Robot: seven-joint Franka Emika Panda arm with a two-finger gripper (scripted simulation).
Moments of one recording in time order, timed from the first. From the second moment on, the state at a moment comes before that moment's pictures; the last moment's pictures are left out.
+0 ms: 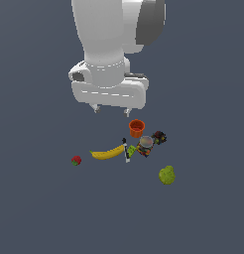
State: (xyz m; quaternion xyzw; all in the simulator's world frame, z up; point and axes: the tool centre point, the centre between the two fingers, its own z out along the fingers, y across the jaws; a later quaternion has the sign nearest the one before) arm 0.012 -0.033 0.317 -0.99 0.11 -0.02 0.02
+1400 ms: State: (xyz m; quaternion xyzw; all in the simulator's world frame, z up) arm 0.018 -0.052 0.153 -0.88 0.47 0.00 0.02
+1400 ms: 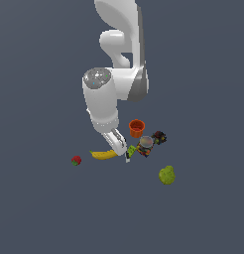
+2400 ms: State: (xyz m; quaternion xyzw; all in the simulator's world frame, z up) arm -0.001 -0.065 0.072 -0.78 0.63 0.00 0.00
